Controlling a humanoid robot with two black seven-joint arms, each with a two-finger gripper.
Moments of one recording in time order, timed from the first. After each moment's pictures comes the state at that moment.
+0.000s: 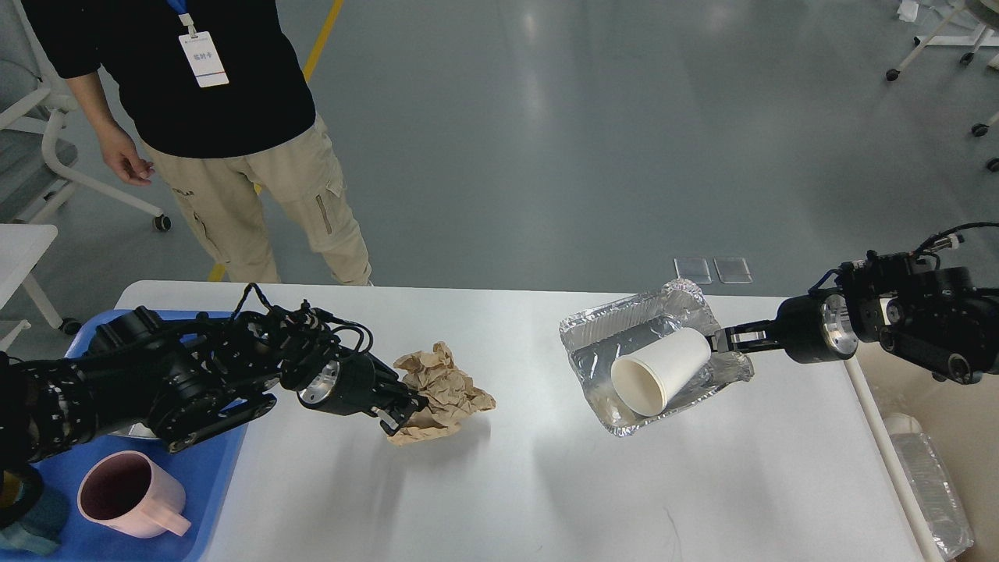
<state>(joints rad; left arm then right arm) -1.05 0.28 0.20 -0.86 1.77 -0.21 -0.44 1.21 -0.55 -0.59 0.84 -0.91 0.29 0.62</state>
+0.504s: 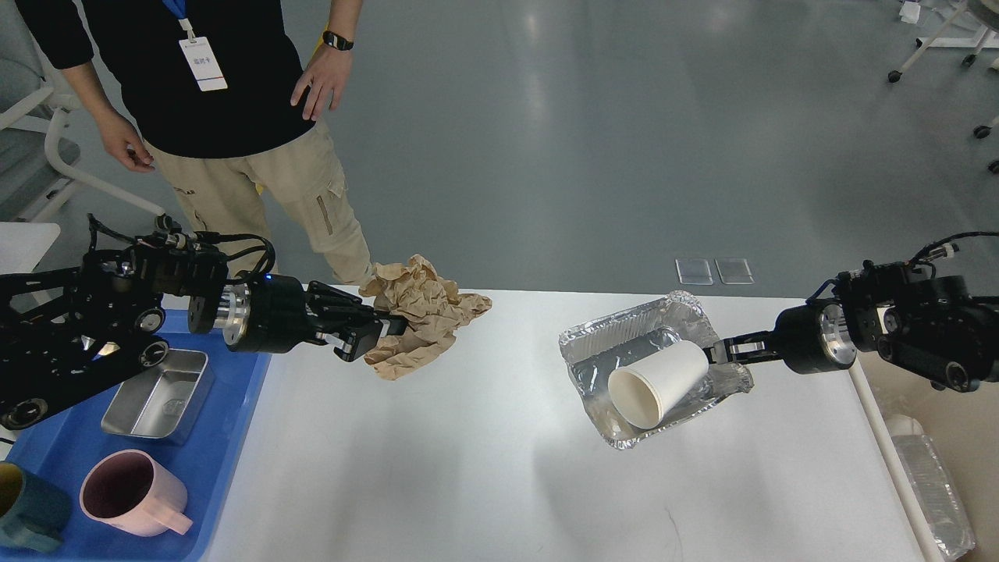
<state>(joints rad) -1.07 0.70 -0.13 -1.33 1.60 -0.29 -0.48 1.20 -0.54 -0.60 0.86 -0.91 0.30 0.63</state>
